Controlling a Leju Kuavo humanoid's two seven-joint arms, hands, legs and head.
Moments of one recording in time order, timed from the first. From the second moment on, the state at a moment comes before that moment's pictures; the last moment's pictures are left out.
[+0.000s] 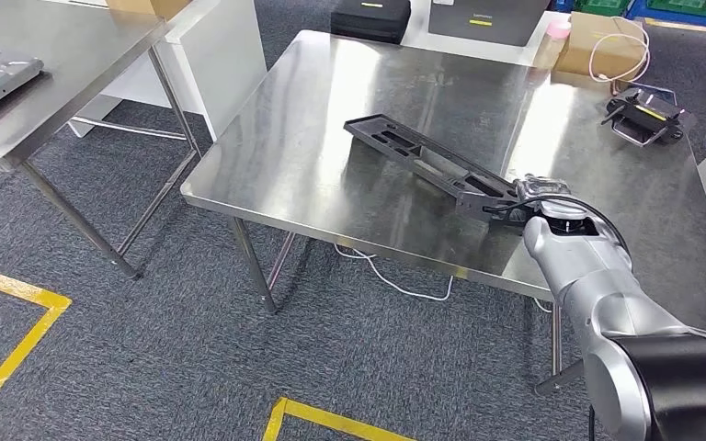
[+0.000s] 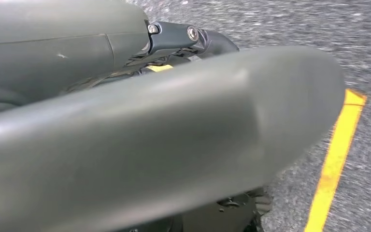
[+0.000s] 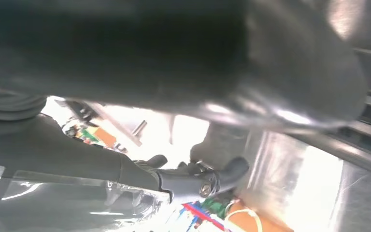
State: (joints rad) left arm -0.08 0.01 -0.24 -0.17 0.39 0.23 -0.31; right arm -1.06 -0.10 0.33 -0.38 1.39 0.16 0.09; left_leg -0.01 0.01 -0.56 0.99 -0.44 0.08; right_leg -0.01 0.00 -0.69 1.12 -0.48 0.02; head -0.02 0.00
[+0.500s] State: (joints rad) left arm -0.07 0.00 -0.24 -0.17 0.39 0.22 -0.30; right arm -1.09 -0.10 0.36 -0.42 1.42 0.14 0.10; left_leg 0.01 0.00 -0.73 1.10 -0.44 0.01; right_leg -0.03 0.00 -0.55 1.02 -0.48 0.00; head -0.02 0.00
